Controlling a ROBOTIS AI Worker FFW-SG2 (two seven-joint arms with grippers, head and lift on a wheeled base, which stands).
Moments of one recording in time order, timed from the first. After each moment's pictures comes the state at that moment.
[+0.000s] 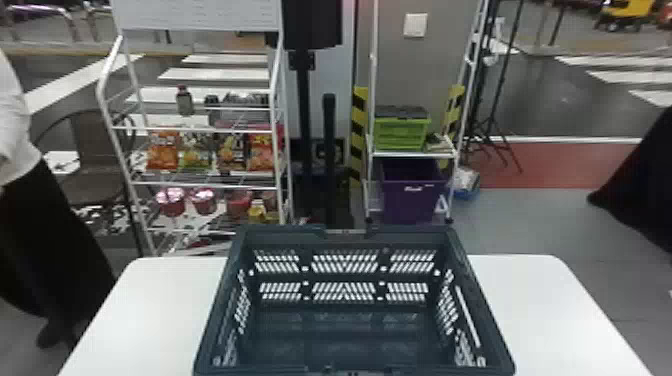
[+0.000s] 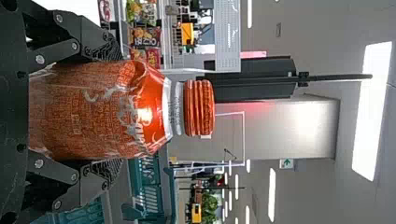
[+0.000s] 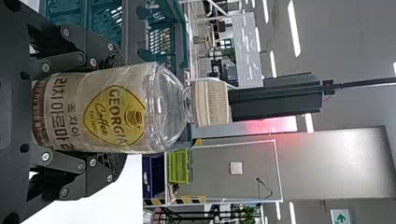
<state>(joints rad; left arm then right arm) 0.95 0.01 0.08 -1.98 0.05 -0.63 -0.25 1.21 0.00 0.01 -2.16 -0.09 -0.56 0.24</state>
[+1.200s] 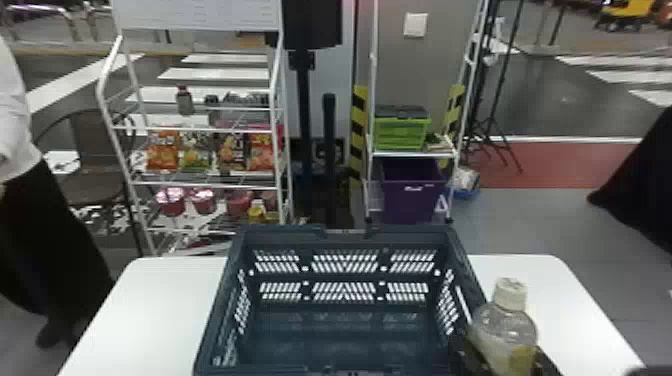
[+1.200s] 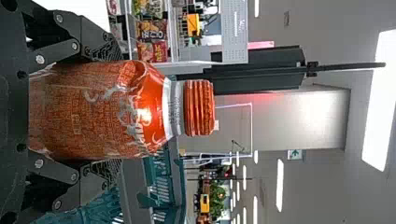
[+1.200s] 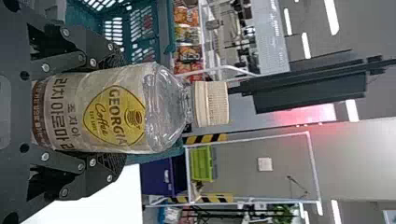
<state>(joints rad) 0.99 0.07 0.07 -1.96 0.06 -0.64 -0.24 0.72 -0.02 0.12 -2.59 -0.06 0.55 0.02</state>
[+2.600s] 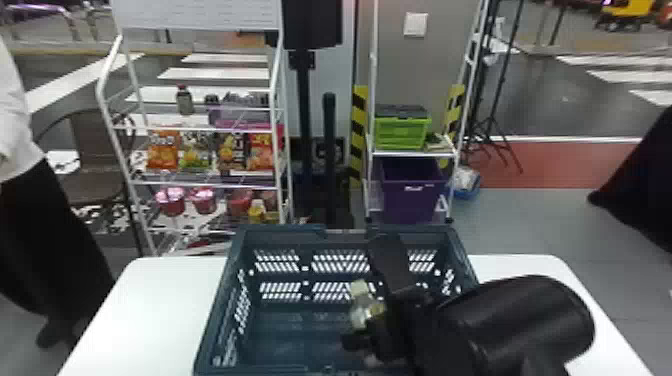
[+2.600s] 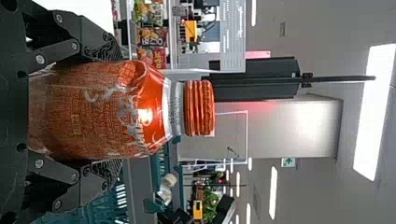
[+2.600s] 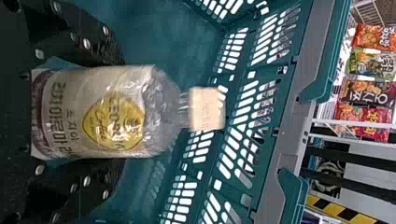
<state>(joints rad) 0.99 0.09 0.08 -1.86 0.13 -0.77 -0.25 -0.26 0.00 0.37 -1.85 -0.16 1.40 -0.08</state>
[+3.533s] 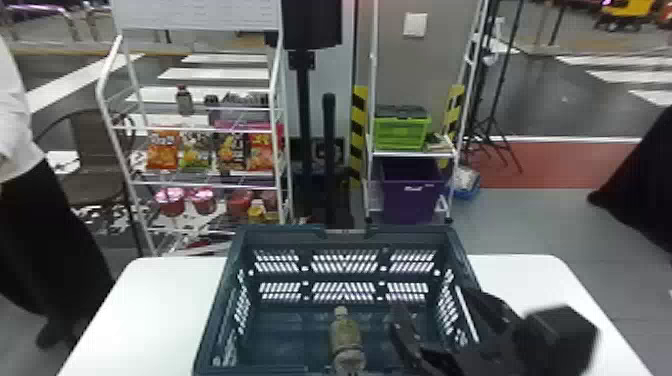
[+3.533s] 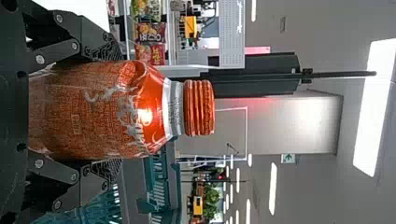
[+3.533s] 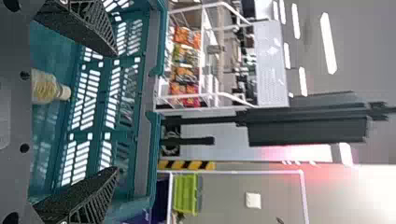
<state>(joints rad) 0.98 0.10 0.08 -1.91 0.12 -0.70 -0.25 0.43 -0.18 0.24 -2.34 -0.12 0.44 -0.07</state>
